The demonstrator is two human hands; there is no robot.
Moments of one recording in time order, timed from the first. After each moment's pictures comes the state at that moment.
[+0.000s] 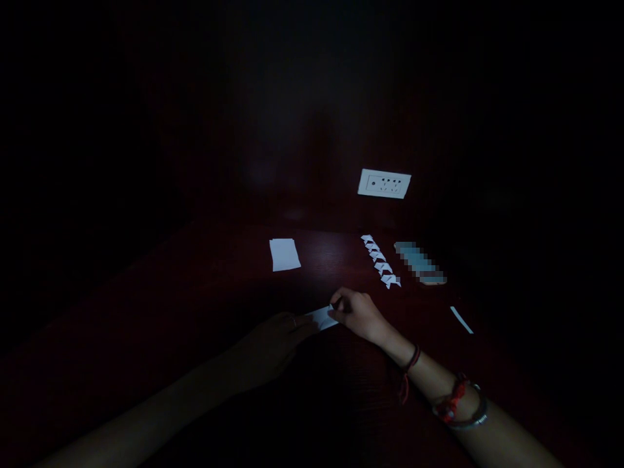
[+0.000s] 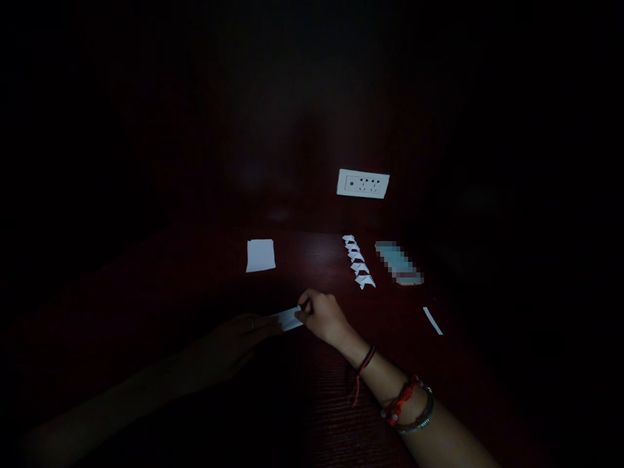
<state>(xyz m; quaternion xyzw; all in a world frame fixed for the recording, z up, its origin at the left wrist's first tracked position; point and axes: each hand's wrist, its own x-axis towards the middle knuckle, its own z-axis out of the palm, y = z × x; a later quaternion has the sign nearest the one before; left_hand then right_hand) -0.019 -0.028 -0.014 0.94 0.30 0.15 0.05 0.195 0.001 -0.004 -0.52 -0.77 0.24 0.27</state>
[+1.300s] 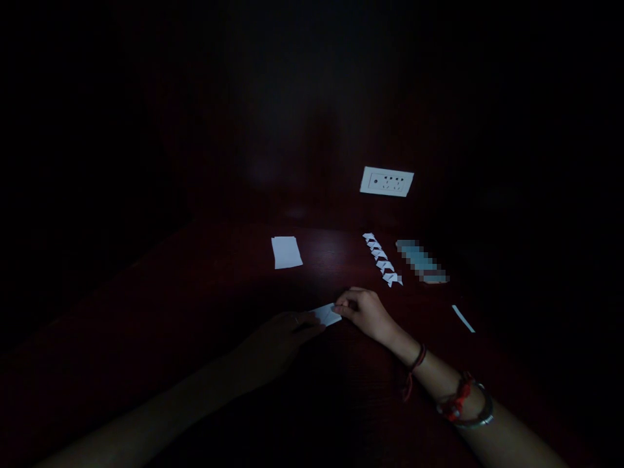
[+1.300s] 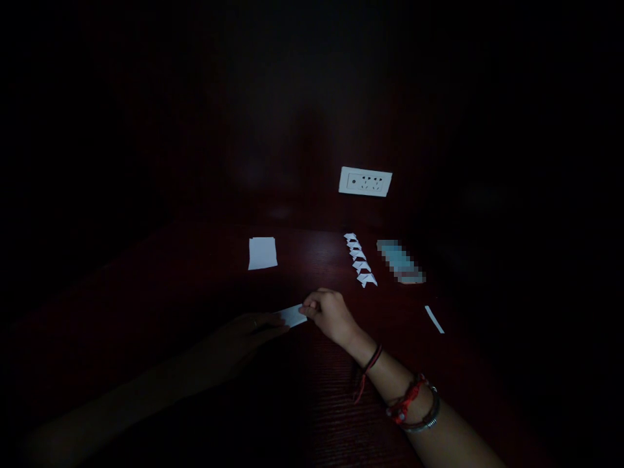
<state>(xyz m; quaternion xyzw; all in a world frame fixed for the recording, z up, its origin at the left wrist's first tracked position) -0.016 -0.028 -0.020 0.93 0.30 0.18 0.06 0.203 -0.002 0.003 -0.48 -0.80 0.21 0.29</state>
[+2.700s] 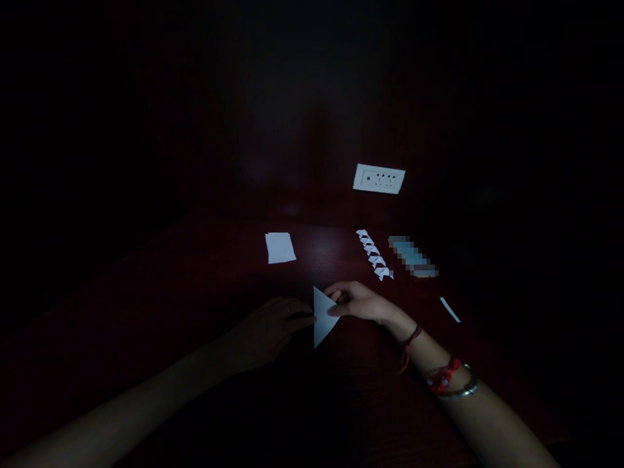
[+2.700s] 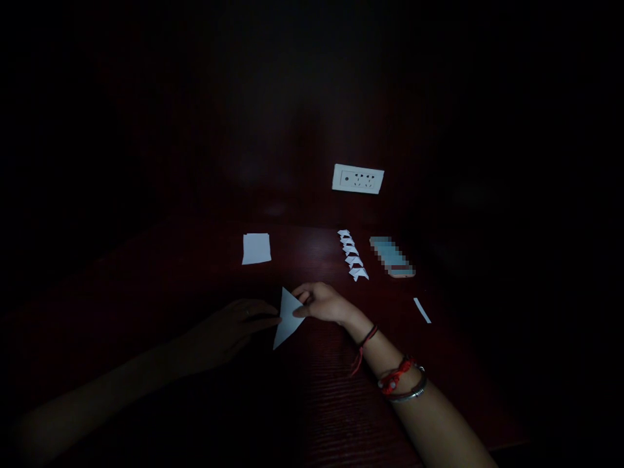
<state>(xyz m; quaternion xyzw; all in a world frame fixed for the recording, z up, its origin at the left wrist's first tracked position) -0.020 -0.027 -0.009 0.95 0.28 0.16 0.04 0.208 0.007 0.005 -0.45 -0.73 0.46 0.23</state>
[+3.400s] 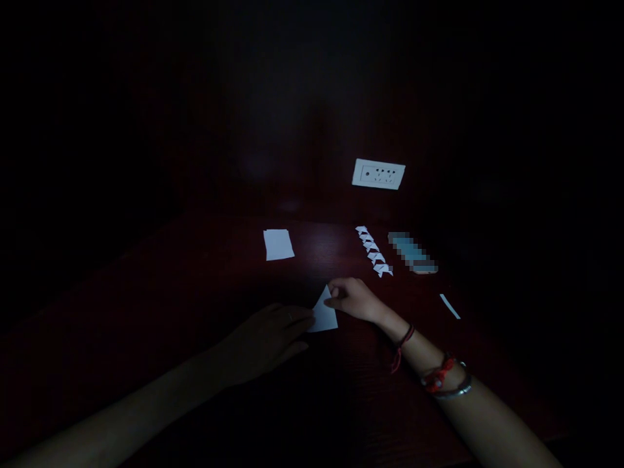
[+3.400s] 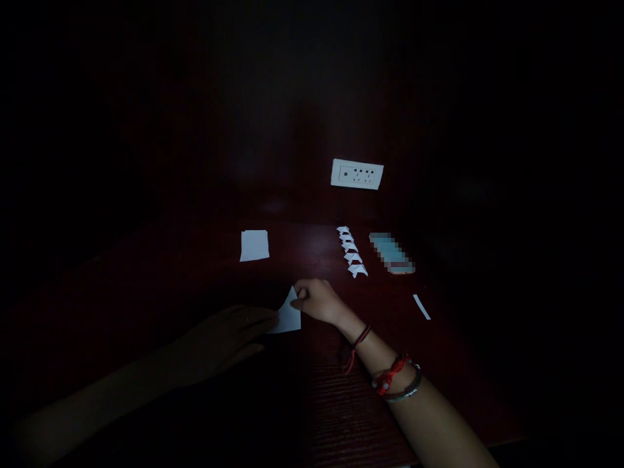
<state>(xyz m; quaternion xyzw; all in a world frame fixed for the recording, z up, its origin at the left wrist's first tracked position) -0.007 -0.046 0.006 0.95 0.28 0.14 -0.04 0.205 0.004 0.003 -0.47 -0.80 0.29 0.24</state>
